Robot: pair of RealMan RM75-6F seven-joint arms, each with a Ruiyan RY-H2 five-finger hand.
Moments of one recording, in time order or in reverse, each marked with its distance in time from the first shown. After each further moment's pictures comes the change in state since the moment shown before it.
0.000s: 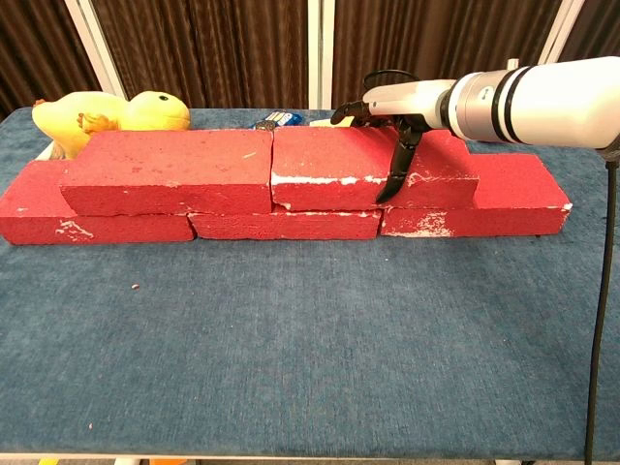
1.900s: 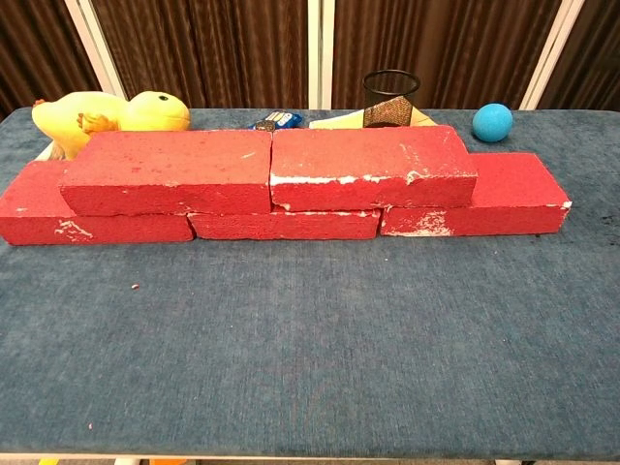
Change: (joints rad) left arm 0.075 -0.070 -0.021 0.081 0.069 0.226 0.085; right arm -0.638 0.402 -0.267 -0.375 -0.606 0.757 0.128
